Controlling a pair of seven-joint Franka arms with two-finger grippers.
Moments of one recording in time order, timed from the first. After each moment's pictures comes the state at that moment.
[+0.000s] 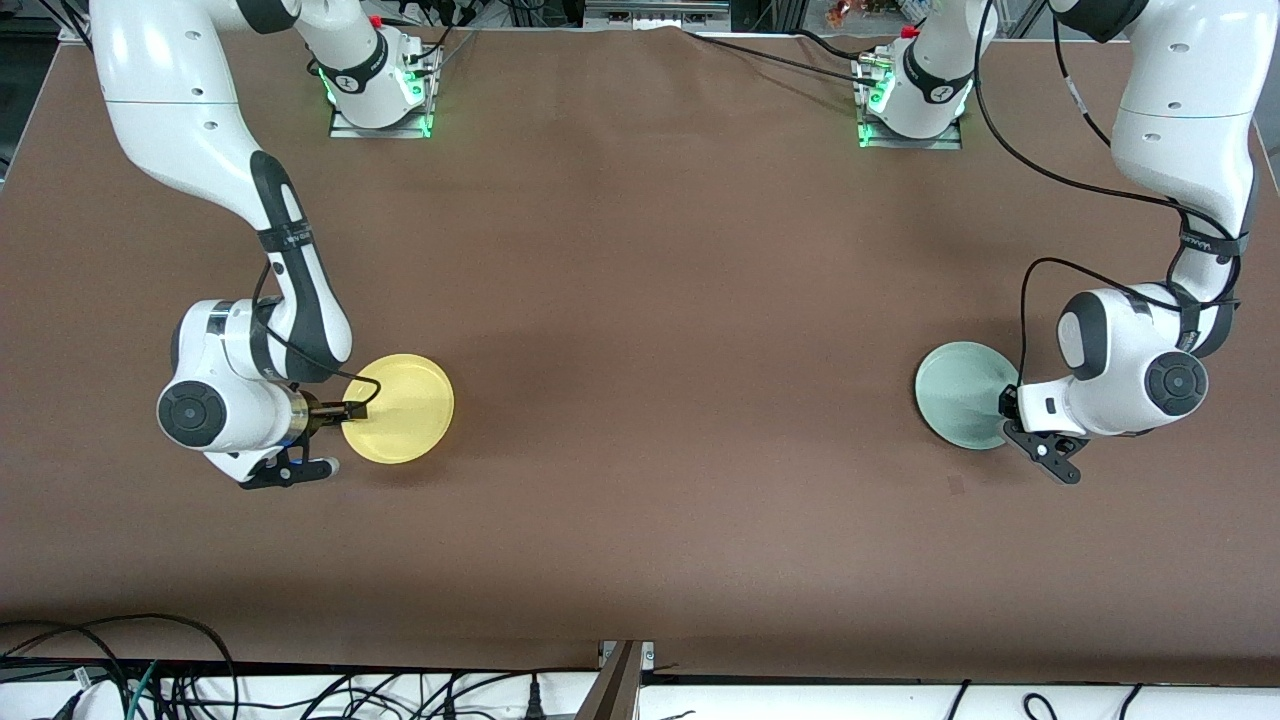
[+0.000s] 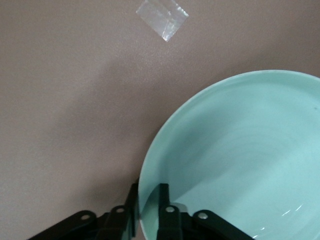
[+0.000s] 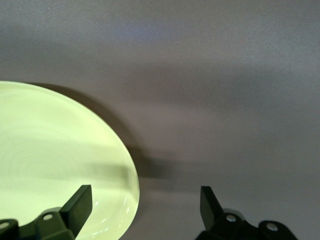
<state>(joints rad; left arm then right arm) 0.10 0.68 0.04 -1.76 0.01 2.36 0.85 0.21 0.75 -0.17 -1.53 0.04 2.07 -0.10</state>
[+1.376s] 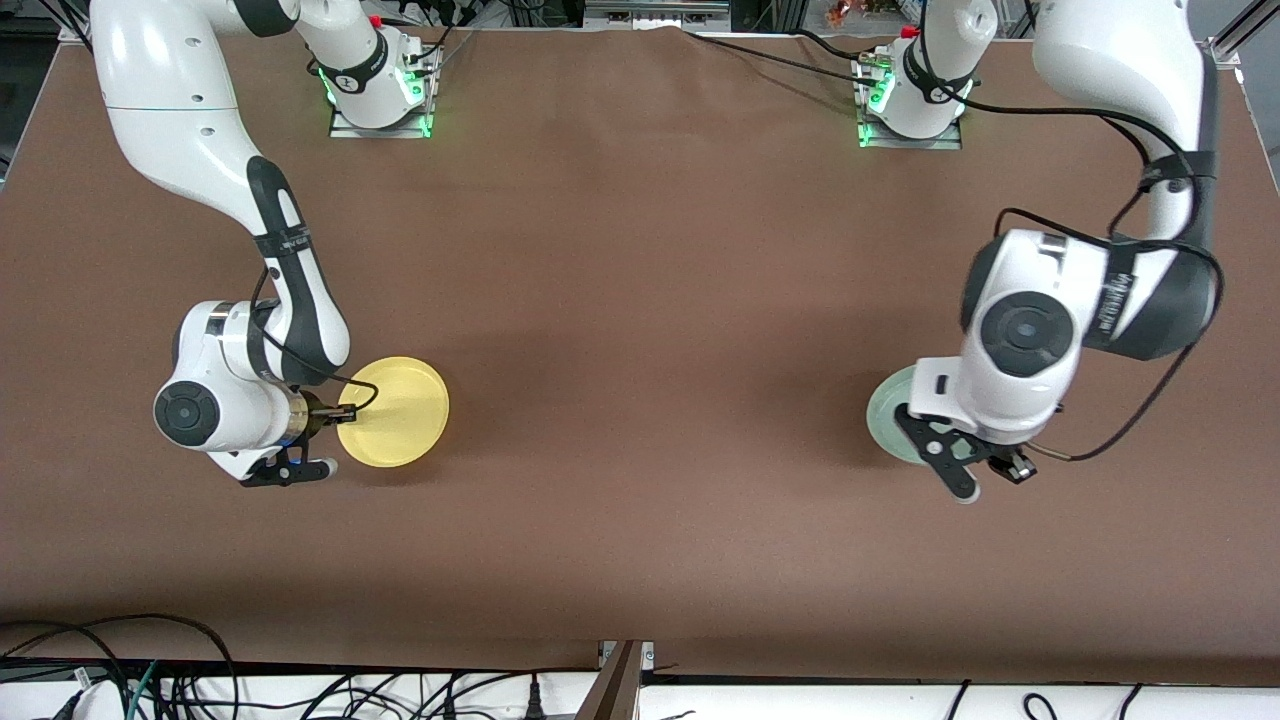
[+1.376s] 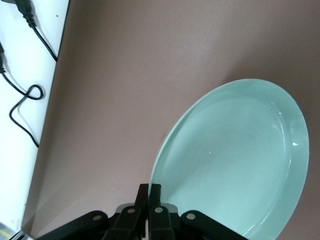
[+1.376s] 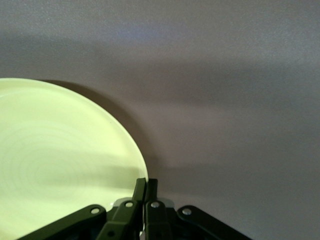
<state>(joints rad) -0.28 0.56 0.02 -1.40 0.43 1.94 0.61 0.20 0.75 -0.17 -1.55 0.10 2.08 -0.10</state>
